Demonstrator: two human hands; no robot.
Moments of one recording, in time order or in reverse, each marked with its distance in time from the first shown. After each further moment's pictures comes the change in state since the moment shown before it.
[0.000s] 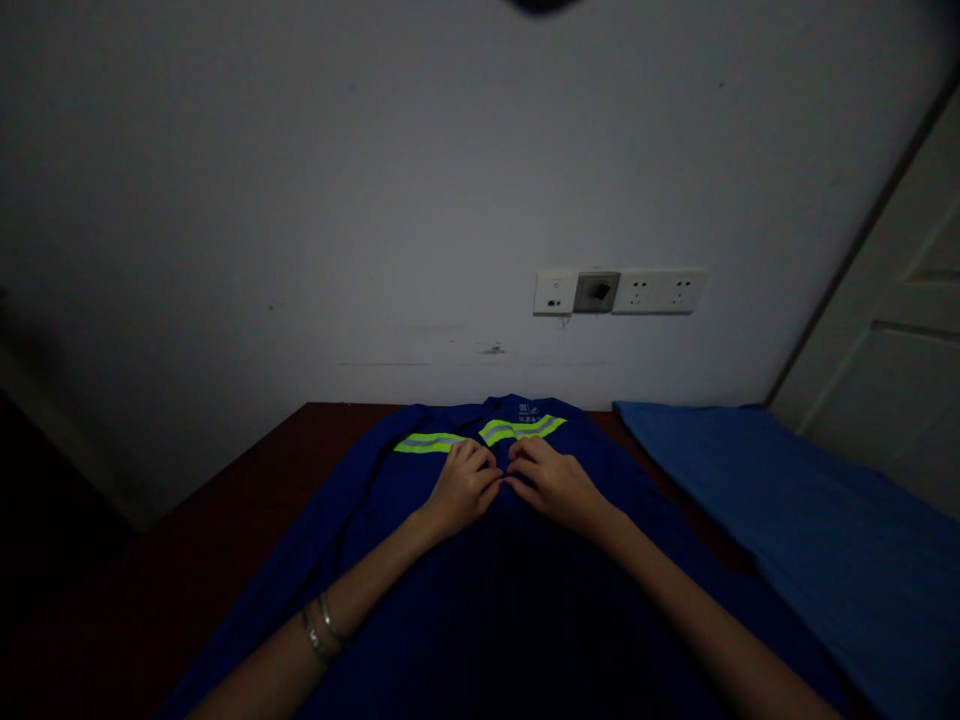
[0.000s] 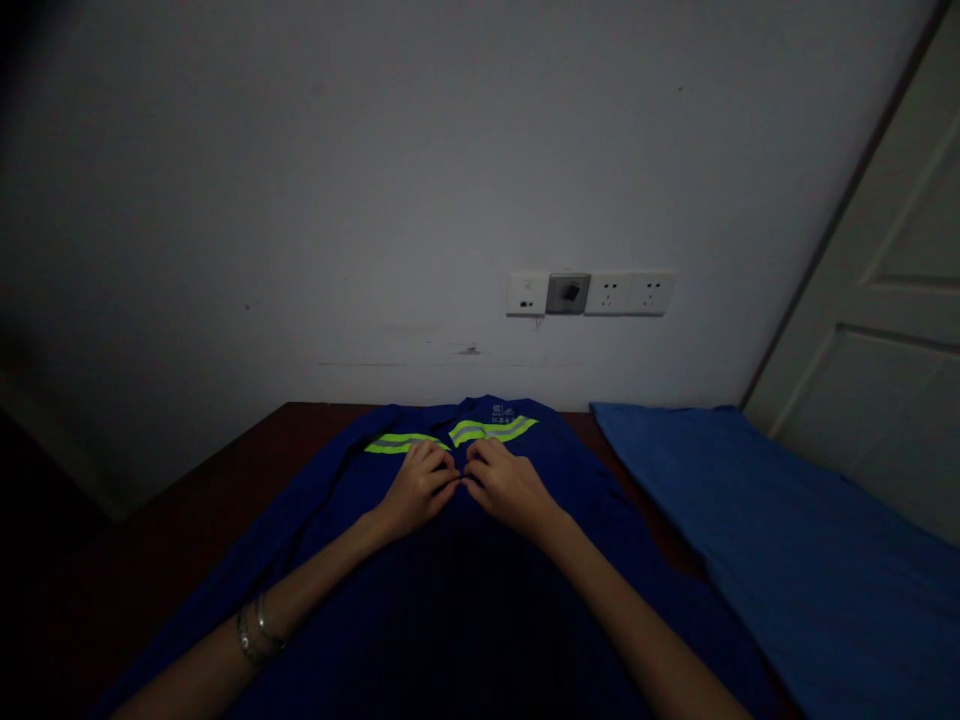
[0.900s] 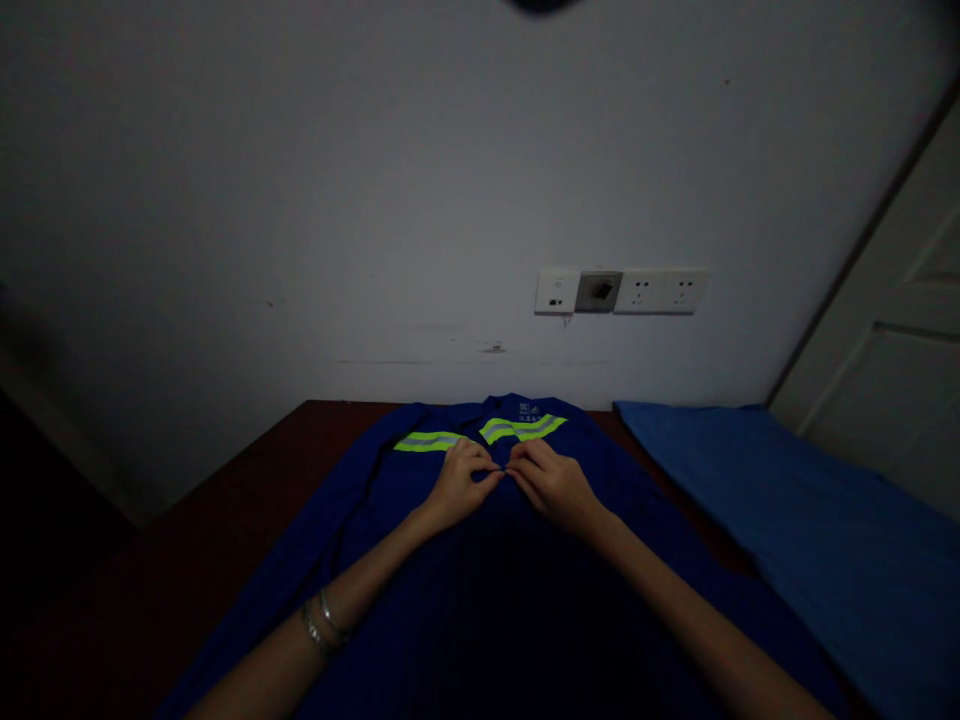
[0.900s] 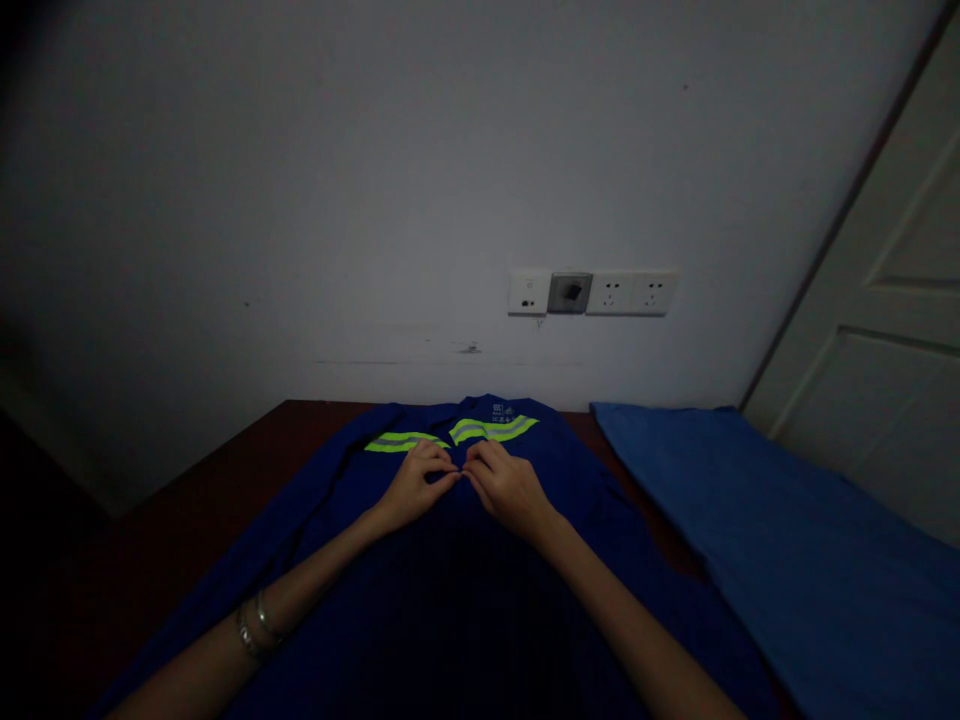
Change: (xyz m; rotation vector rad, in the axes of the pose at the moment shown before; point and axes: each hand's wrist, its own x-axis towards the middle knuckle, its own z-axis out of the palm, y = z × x) left_hand 0.003 -0.008 0.011 -0.306 0.074 -0.279; right_hand -0.005 0.004 0.014 -0.027 0.153 -0.054
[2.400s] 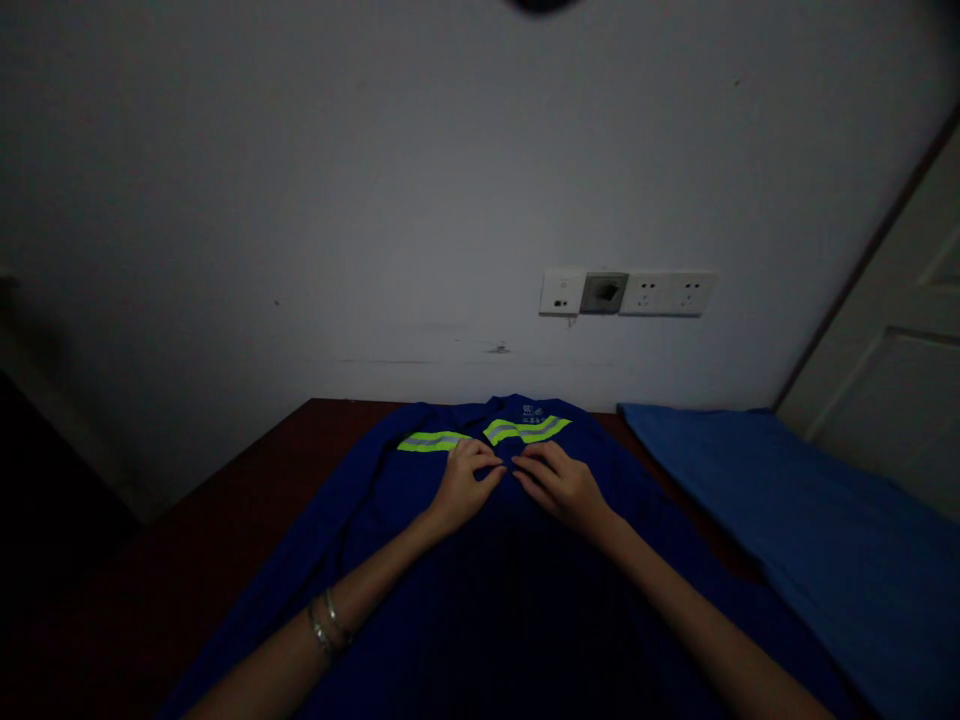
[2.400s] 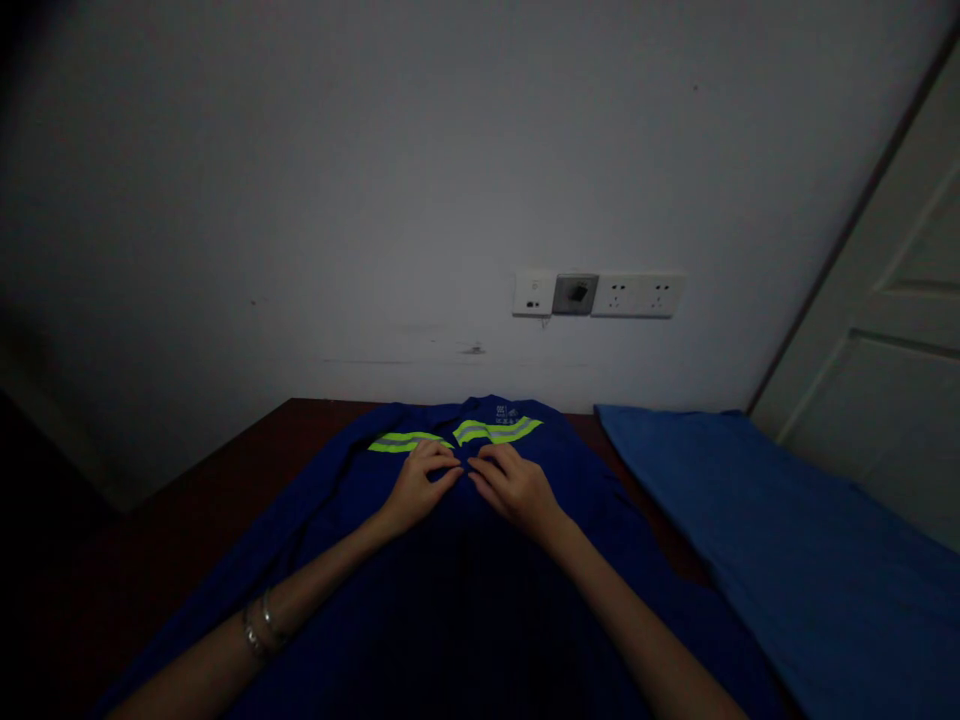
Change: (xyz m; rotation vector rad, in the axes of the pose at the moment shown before) left_hand 0.000 0.009 0.001 -0.094 0.132 -0.065; right_hand -0.008 0.010 0.006 0.026 0.185 -0.055
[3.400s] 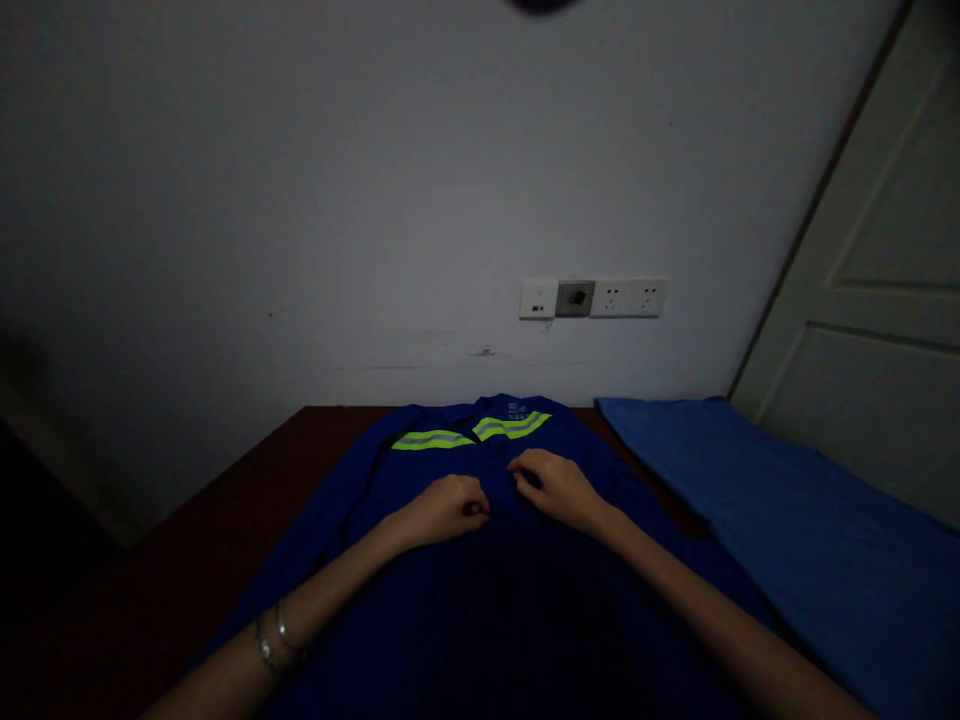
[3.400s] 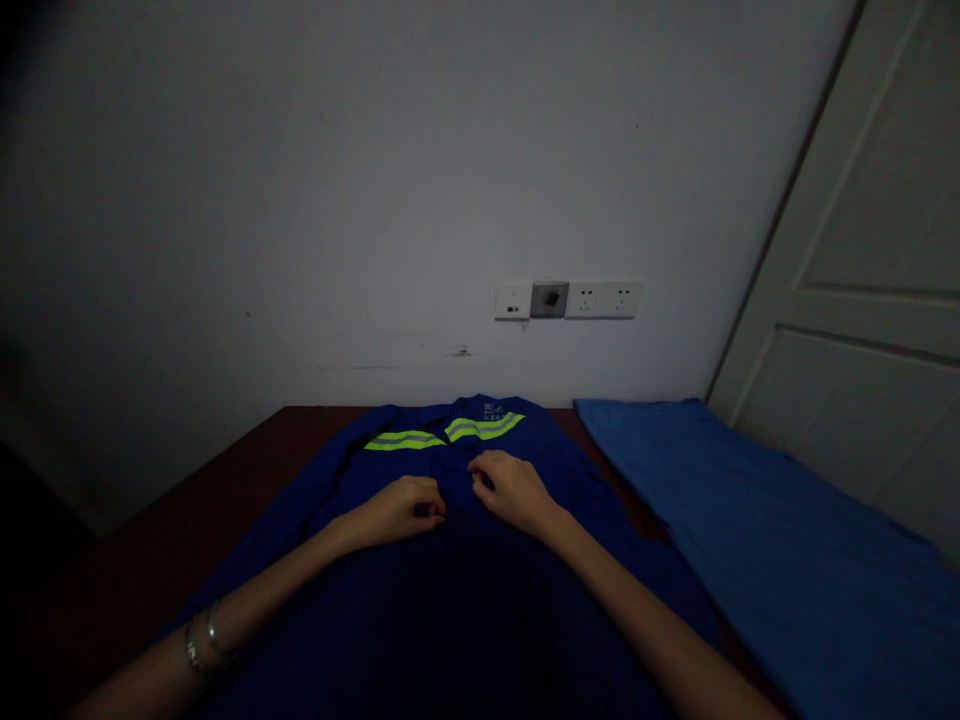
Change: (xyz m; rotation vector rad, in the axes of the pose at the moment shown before) left_hand -0.027 0.020 -0.042 0.083 -0.666 0.187; right_hand 0.002 -0.027 -0.036 0.127 -0.354 0.347
